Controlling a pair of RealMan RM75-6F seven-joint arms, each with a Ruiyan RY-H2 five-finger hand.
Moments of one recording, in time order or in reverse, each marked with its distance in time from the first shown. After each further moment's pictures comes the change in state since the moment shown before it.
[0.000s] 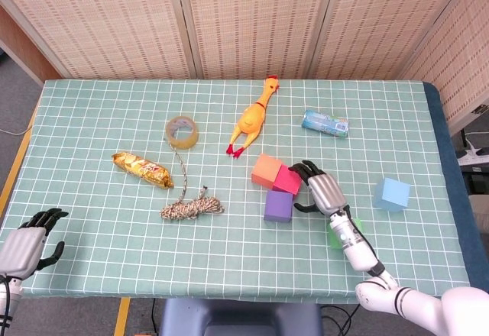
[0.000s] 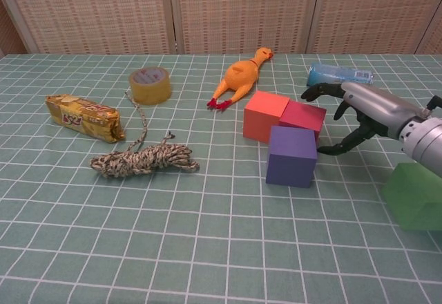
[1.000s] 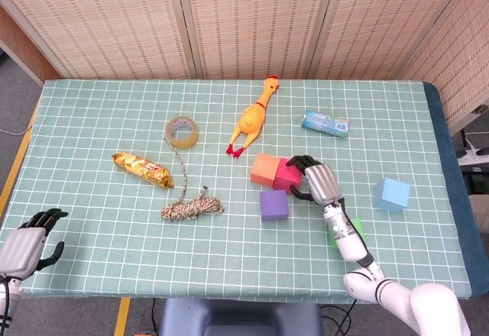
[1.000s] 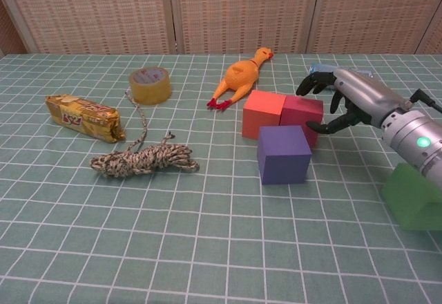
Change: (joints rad) left arm -0.001 0.002 0.001 0.000 -0.002 -0.005 -0.003; right arm 0.060 -0.157 0.025 0.290 -0.024 0.090 0.132
